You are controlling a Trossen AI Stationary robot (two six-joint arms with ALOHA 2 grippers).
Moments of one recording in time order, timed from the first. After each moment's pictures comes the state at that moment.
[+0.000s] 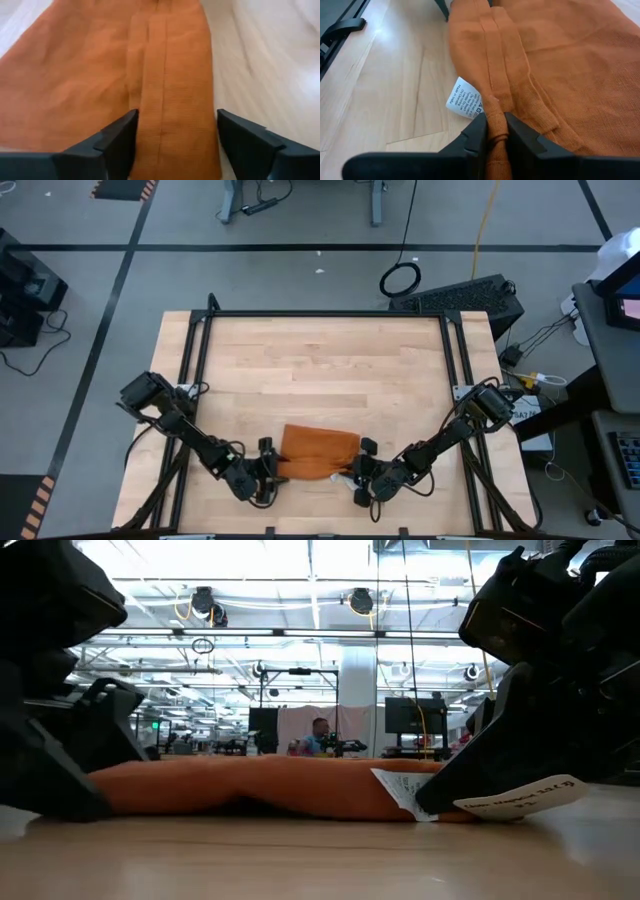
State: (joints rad) left arm -0.75 1.83 0.65 0.34 -0.57 -0.51; right arm 0.66 2.03 0.81 0.45 0.57 0.70
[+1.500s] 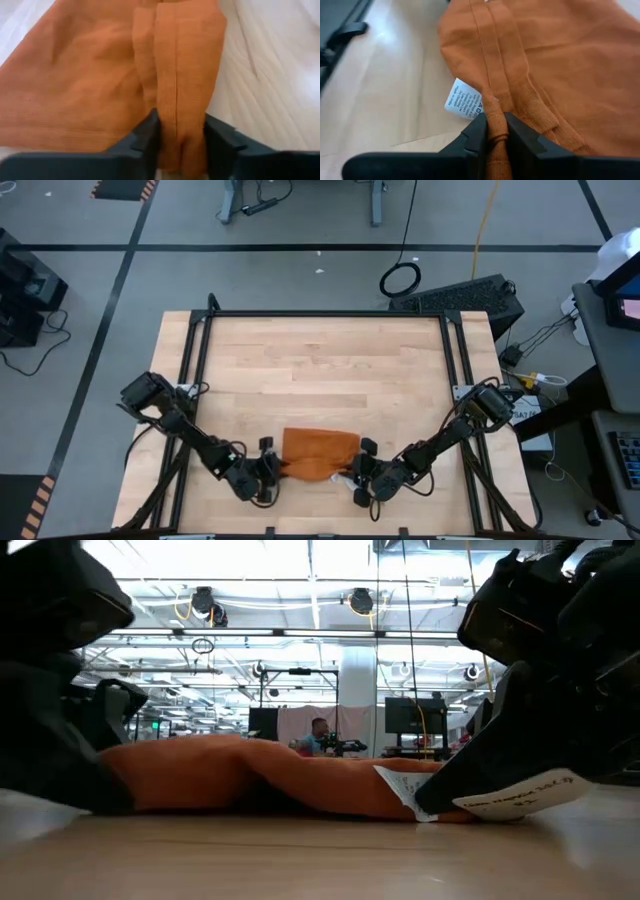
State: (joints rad) left arm -0.74 1.85 0.67 0.30 -0.55 -0.53; right arm 0.66 2.03 0.81 0.45 0.56 0.72
